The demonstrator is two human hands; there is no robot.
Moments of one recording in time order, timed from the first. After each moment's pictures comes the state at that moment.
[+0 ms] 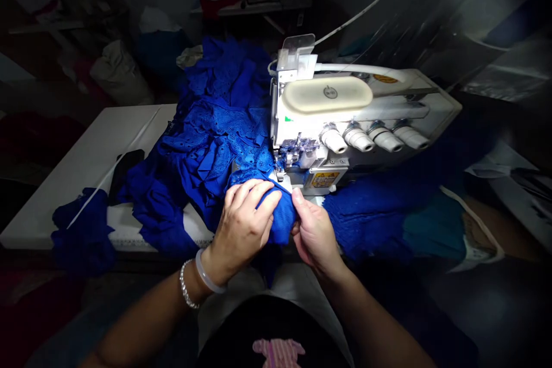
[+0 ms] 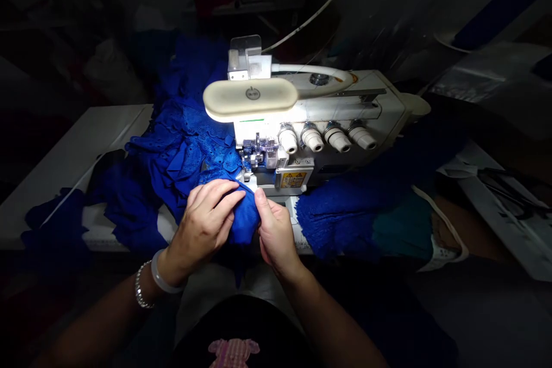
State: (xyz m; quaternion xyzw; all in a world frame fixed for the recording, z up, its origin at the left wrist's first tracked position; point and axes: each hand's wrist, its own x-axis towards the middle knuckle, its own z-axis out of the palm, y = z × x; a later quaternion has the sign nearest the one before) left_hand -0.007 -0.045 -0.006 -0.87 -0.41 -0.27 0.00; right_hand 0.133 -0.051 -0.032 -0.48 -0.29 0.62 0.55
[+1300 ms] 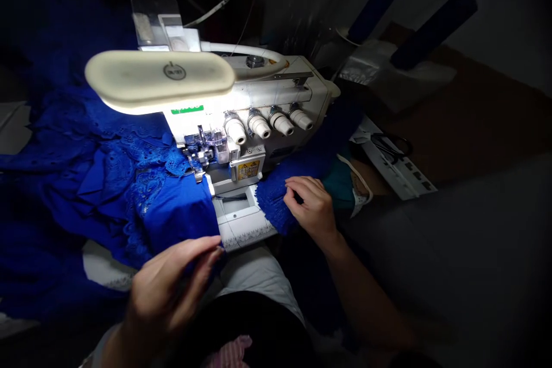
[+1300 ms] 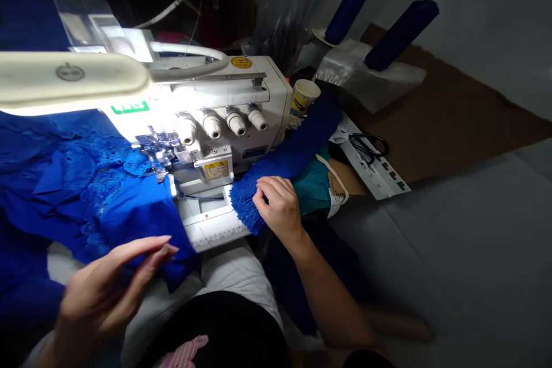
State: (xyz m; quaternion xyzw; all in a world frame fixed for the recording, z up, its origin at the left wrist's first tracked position) left_hand -0.002 -0.080 -0.016 -0.80 -0.38 -0.36 -0.28; right_hand 0.285 -0.064 -0.064 -0.60 -0.70 -0.11 0.37
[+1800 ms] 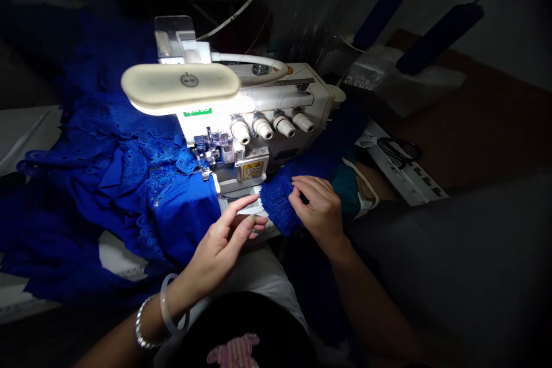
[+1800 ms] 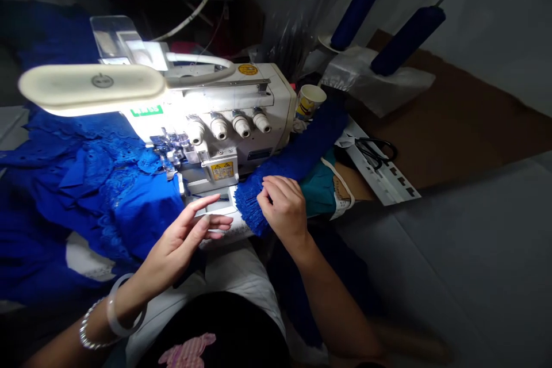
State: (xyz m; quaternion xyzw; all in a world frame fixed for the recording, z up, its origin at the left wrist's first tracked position) left_hand 0.055 -0.064 -0.025 -0.55 -0.35 -0.28 -0.71; right_hand 0.280 -0.067 -0.047 -0.57 -0.70 -0.17 0.39
